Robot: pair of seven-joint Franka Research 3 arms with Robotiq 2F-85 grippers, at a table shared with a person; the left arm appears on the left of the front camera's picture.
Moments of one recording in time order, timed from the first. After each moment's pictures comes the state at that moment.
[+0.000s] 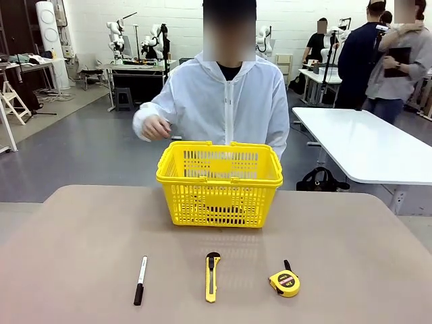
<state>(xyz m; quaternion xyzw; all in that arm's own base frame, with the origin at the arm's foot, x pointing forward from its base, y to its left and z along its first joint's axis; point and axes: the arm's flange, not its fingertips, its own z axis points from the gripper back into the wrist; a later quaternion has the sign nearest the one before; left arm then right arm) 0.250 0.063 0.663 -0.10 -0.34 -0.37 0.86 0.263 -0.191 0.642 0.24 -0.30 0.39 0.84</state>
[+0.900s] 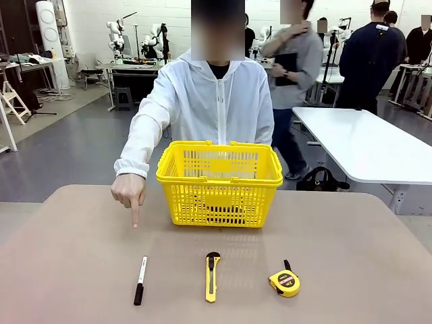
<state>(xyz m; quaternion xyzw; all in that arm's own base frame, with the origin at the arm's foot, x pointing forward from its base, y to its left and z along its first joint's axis) 0.250 0.063 0.663 -0.10 -0.34 -0.37 0.86 0.263 -0.191 0.642 0.24 -0.30 0.39 0.84</state>
